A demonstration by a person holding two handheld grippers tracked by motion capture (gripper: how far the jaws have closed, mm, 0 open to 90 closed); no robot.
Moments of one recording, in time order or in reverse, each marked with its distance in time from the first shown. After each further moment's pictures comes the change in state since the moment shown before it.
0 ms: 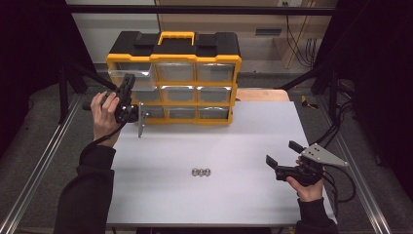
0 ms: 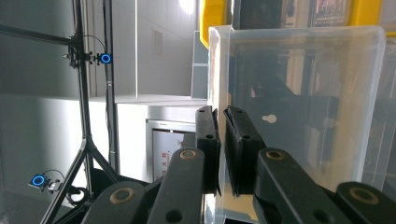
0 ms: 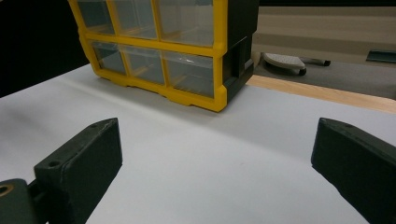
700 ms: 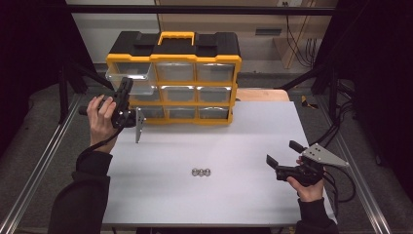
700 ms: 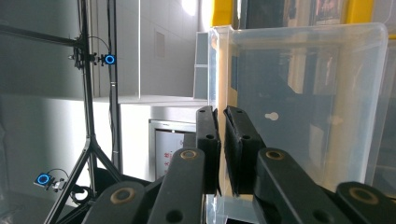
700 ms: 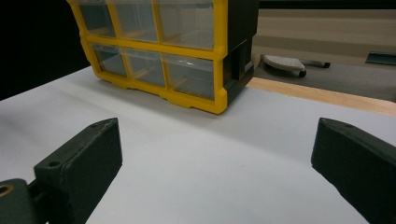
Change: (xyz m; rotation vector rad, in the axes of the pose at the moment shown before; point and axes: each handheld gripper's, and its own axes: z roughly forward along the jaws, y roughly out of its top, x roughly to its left) left arm 0.006 0.000 -0.016 -0.007 0.004 0.003; right arm 0.000 0.001 -0.002 -0.010 -0.002 -0.005
